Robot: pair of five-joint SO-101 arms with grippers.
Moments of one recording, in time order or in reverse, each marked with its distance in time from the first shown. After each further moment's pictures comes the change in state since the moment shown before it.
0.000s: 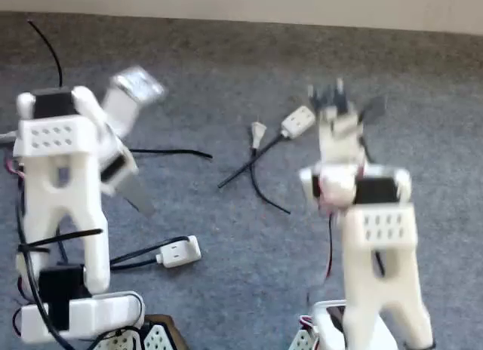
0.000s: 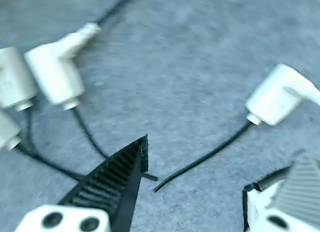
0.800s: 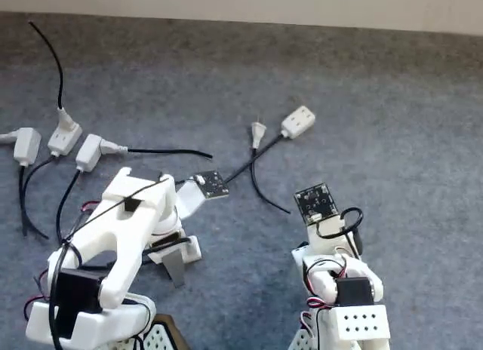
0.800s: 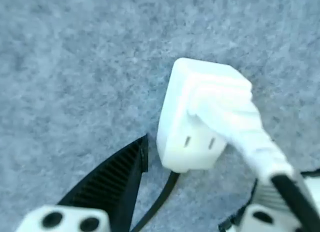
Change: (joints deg) left arm 18.3 -2.6 46.9 -31.9 -0.7; right arm 0.6 -45.5 52.9 -10.9 3.1
